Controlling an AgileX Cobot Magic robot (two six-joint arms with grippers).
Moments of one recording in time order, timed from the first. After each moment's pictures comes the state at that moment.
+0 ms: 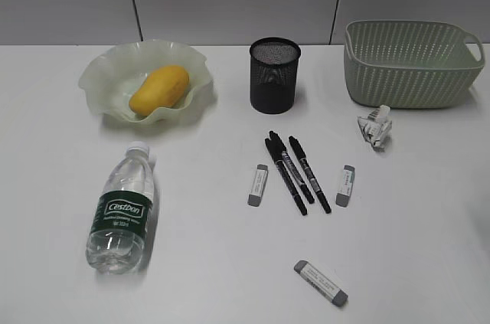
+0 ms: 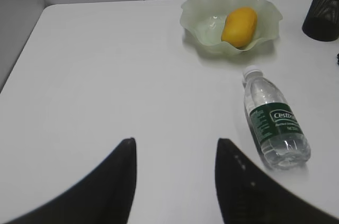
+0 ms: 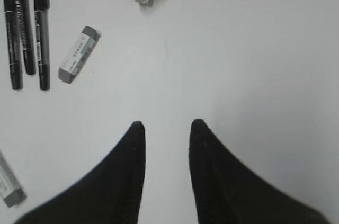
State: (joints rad) left arm -0.11 -0.01 -0.54 0.03 1.06 -0.05; right arm 0.04 1.16 -0.64 0.23 0.52 -0.22
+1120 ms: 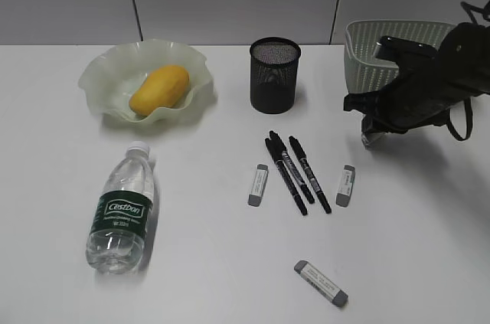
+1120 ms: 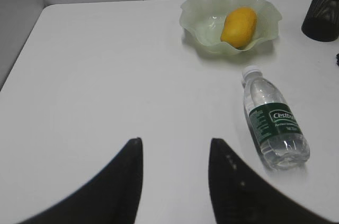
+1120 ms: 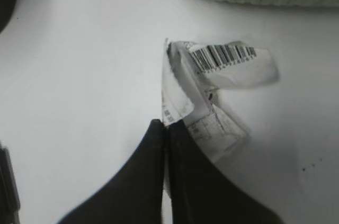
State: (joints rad) left arm -0.11 -0.01 -0.54 0.03 1.06 -0.05; right arm 0.20 2.04 -1.11 0.39 0.17 -0.09
